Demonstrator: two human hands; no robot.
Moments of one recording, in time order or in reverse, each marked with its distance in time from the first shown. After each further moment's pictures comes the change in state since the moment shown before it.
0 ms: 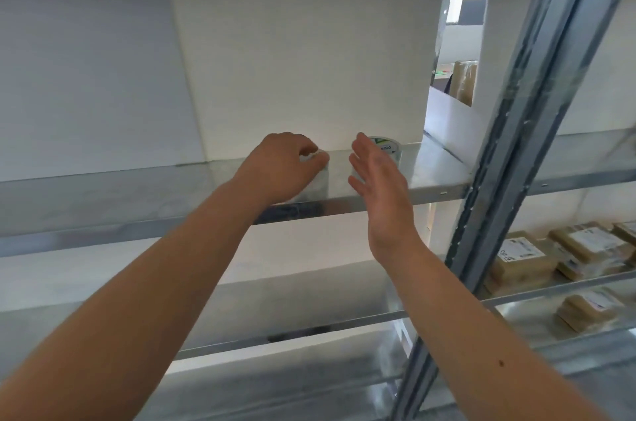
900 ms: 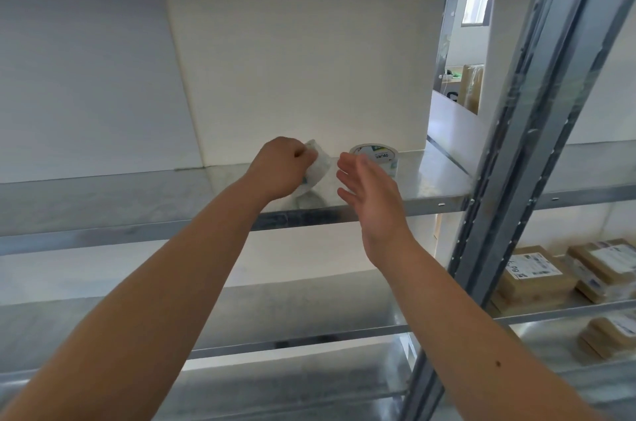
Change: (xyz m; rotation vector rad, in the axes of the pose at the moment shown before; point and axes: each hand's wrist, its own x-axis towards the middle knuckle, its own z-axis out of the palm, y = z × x) left_hand 0.040 0.004 0.030 -0.054 0.032 -0.155; right_hand 0.026 0.005 -0.024 0.033 -0.060 0.157
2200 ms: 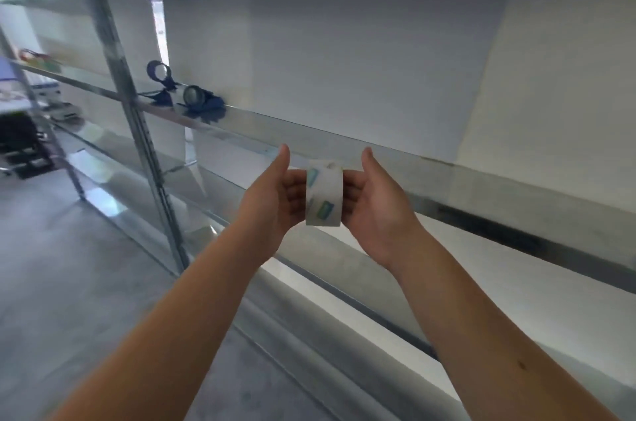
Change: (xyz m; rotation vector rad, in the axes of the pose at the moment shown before) left_hand -0.299 -0.149 -0.196 -1.145 0.613 -0.650; right_hand -0.125 0.046 0.280 0.151 -0.851 0.491
